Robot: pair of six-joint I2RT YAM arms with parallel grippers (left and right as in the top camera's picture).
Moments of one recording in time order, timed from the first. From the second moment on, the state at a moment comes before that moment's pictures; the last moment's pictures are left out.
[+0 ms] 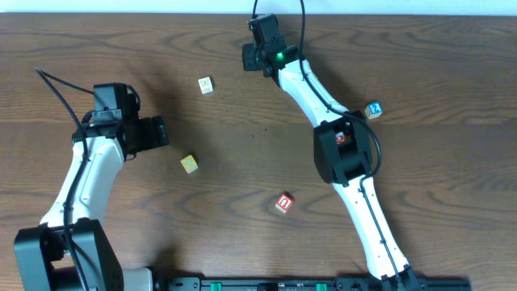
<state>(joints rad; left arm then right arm) 0.12 1.55 0.98 -0.59 0.02 -0.14 0.44 2.78 2.47 -0.52 0.00 0.30</state>
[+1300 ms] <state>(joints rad) 0.12 1.75 0.98 -0.50 0.02 -0.18 0.44 2.78 2.47 -0.51 0.01 0.30</state>
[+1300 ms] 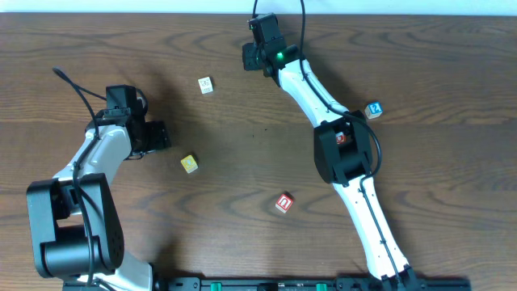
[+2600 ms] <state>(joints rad) 0.12 1.75 0.98 -0.46 0.01 -0.15 0.44 2.78 2.47 -0.51 0.01 0.30</state>
